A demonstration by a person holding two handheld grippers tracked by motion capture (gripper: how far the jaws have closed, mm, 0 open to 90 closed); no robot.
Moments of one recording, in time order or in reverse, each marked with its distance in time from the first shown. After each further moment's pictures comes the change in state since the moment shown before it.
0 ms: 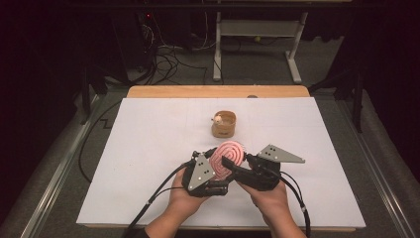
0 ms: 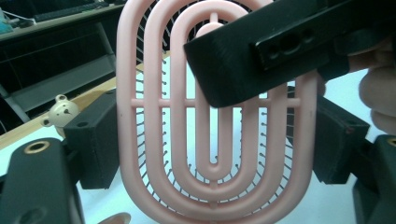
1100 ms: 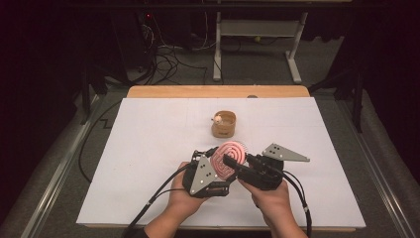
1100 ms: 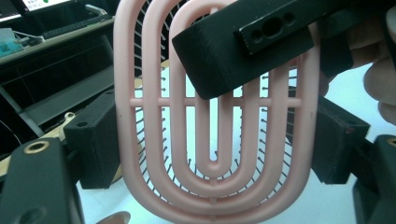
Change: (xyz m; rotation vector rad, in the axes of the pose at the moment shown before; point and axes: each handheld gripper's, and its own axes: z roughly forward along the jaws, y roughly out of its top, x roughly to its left) left arm -0.005 0.006 -0.002 -0.013 0.016 0.063; right arm 0.001 0.006 -0.006 -0.015 0.039 0.043
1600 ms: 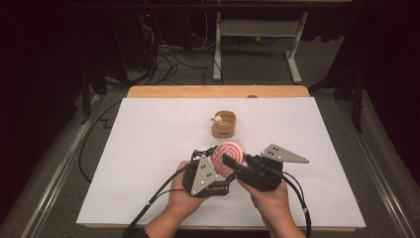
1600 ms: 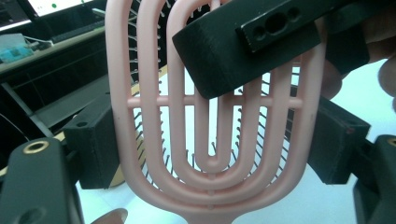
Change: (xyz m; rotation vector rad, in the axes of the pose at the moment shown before) left arm -0.001 0.001 0.000 -0.010 0.034 0.032; right arm 0.006 0.001 0.000 -0.012 -0.020 -0.018
